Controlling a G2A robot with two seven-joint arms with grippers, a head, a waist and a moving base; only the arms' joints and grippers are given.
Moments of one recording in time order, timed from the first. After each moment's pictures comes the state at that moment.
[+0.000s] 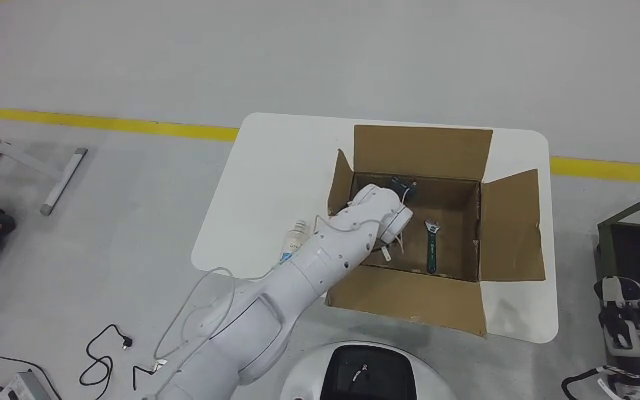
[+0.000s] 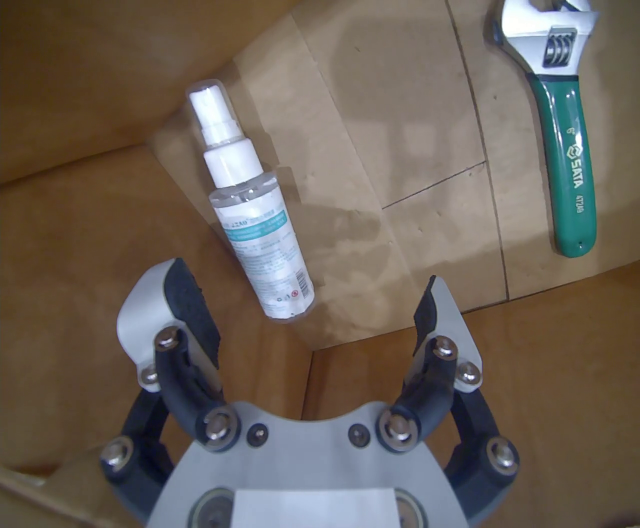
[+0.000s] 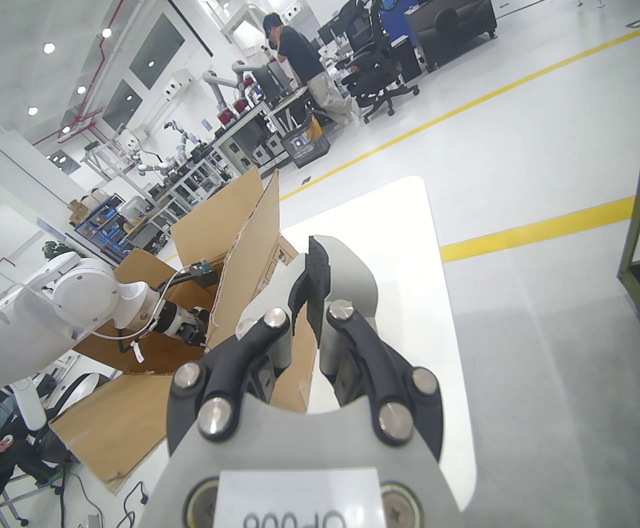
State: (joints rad) left arm 0.52 -1.58 -0.81 -0.87 1.20 0.12 -1.22; right arm -1.75 -1.19 1.79 -1.86 -0.62 -0.43 -0.04
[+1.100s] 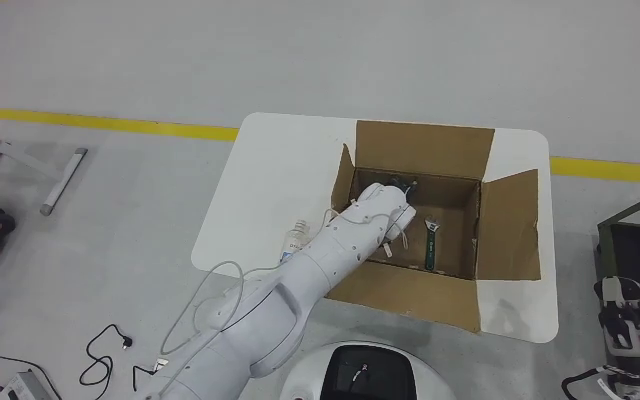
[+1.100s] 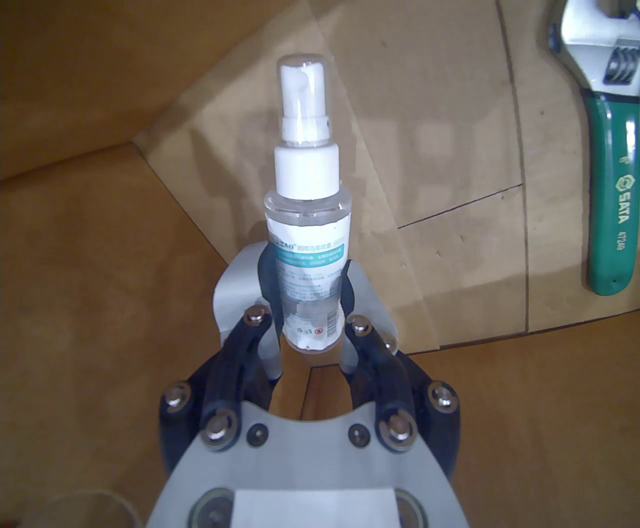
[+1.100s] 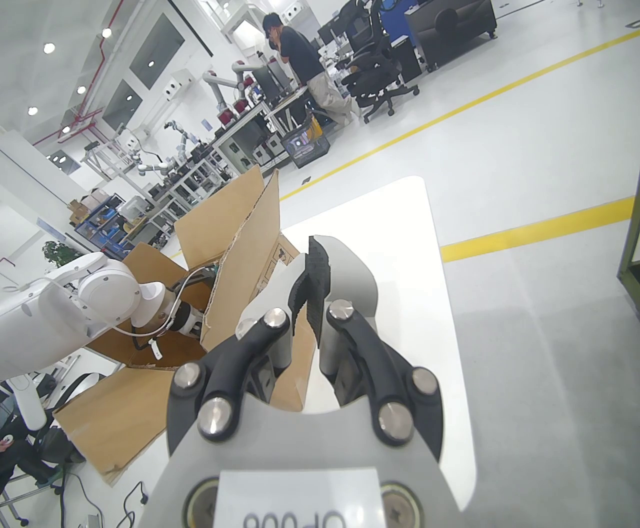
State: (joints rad) left arm 0.44 -1.65 -0.77 -0.66 1.20 0.10 -1.12; right arm -1.75 -1.19 1.79 -1.86 -0.62 -0.43 -0.04
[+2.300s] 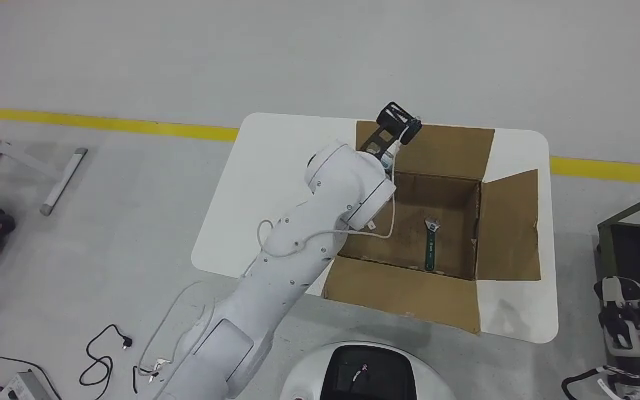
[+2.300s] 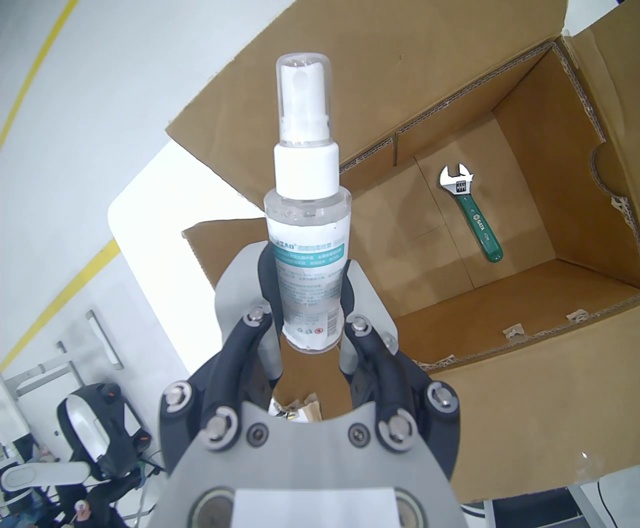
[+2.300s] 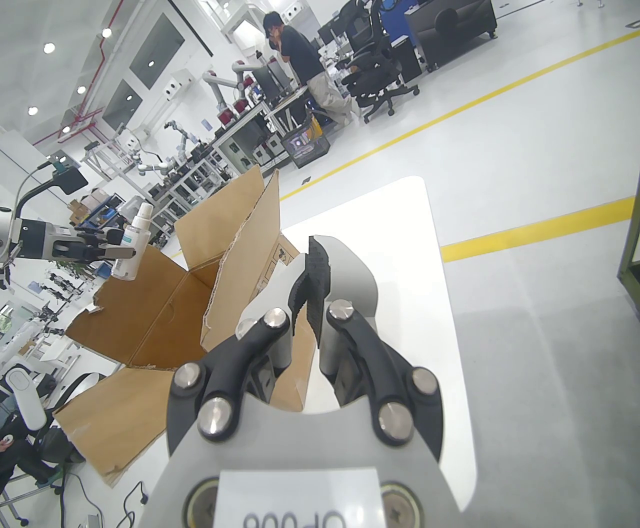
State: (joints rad) left arm 0.66 -1.51 -1.11 -1.70 1.50 -0.06 -1.54; right arm -1.75 -1.19 1.79 -1.86 -0.62 -0.43 -0.04
